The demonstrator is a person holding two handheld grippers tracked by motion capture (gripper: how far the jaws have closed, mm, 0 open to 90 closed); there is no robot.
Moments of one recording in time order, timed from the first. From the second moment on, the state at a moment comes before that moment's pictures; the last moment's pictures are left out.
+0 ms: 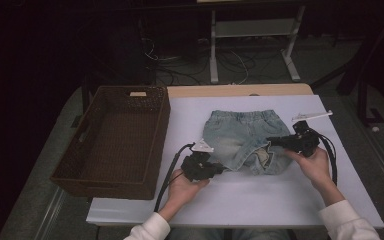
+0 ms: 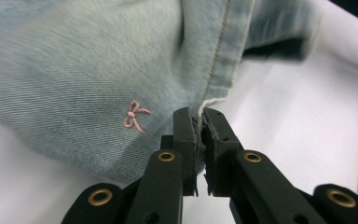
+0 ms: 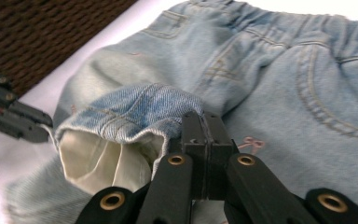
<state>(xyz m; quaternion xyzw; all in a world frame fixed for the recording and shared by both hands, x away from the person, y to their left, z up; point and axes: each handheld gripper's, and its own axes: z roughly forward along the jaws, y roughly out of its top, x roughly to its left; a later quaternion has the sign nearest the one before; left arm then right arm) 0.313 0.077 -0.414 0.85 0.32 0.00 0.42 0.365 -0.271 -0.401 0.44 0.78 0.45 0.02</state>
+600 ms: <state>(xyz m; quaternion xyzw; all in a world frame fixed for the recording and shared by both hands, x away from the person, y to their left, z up) 0.302 0.105 -0.435 0.87 0.33 -0.03 0.38 0.318 -0.218 -0.414 0.38 0.82 0.43 -0.04</state>
